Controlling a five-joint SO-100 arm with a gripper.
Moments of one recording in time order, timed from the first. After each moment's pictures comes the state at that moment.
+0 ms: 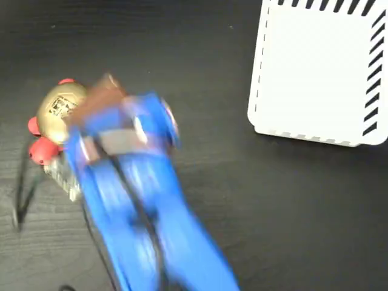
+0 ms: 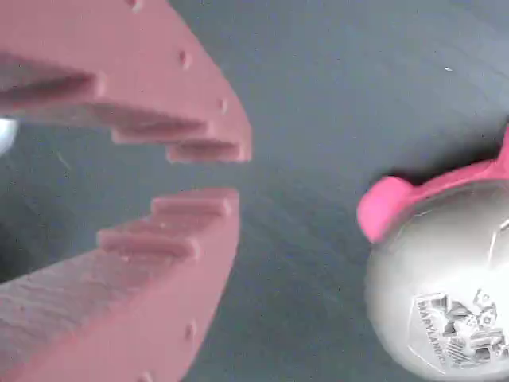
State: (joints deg) arm -12.5 100.0 102.0 73.0 -26.7
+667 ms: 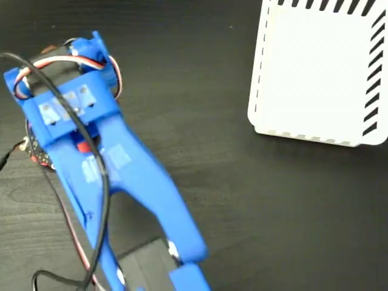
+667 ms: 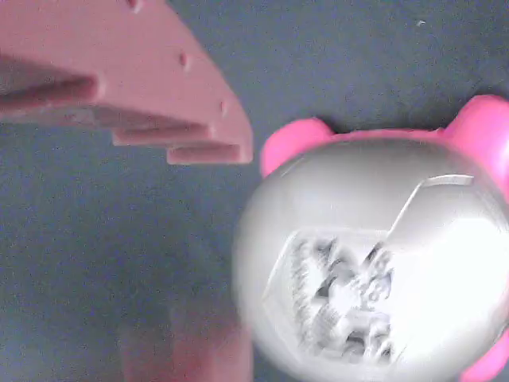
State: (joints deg) arm -18.3 74.3 76.6 82.8 -36.7
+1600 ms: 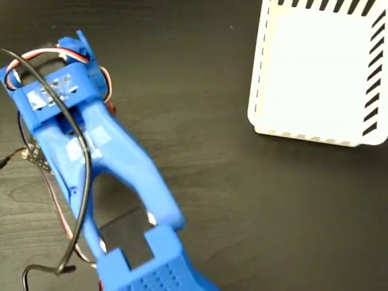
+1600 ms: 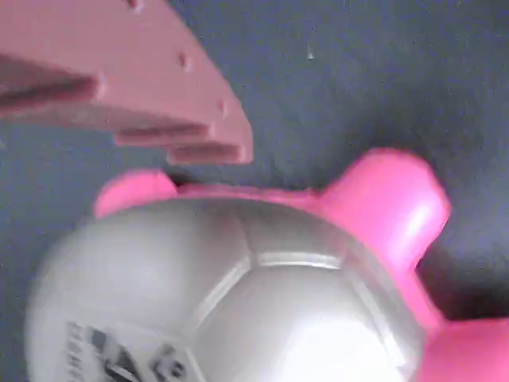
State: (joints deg) arm -19.6 61.2 71.6 83.8 -36.7
